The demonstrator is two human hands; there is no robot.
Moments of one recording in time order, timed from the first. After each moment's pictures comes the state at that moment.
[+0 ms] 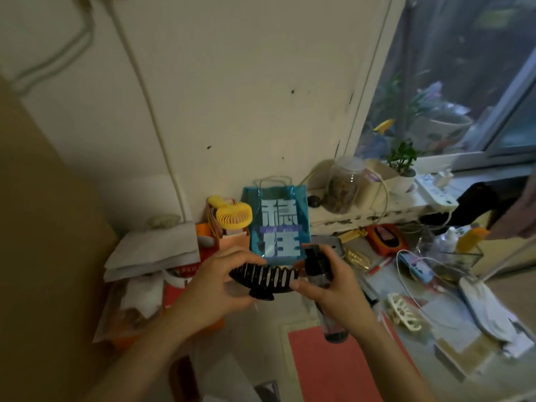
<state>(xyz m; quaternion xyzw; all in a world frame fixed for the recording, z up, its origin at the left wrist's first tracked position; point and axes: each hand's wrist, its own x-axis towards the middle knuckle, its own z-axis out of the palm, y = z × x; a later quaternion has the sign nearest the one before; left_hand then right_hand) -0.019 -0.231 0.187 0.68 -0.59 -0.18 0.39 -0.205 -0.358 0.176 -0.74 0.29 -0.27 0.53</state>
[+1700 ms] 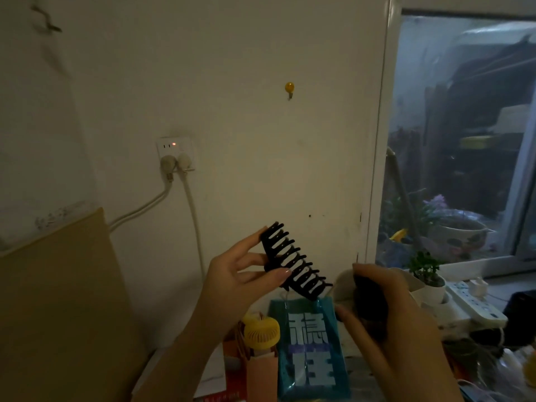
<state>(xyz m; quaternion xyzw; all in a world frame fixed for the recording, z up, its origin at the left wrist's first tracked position) -0.026 -0.247 0.374 0.55 -0.49 -0.17 0.66 -0.212 -0.329 0.347 -0.84 0.19 -0.48 0.18</state>
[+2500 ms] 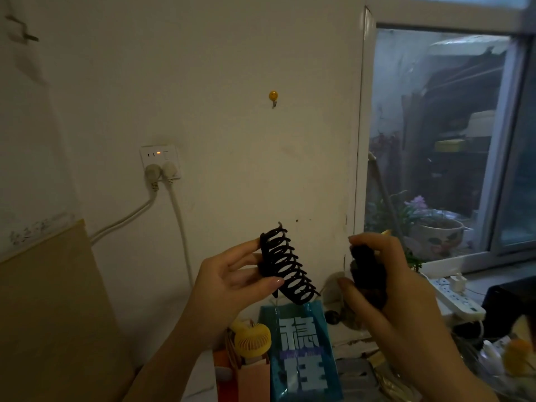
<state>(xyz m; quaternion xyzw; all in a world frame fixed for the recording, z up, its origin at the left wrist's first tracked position) -0.024 -0.245 0.382 0.51 -0.55 -0.18 0.64 -0.220 -0.337 0.379 -0.82 0.18 -0.51 0.19</state>
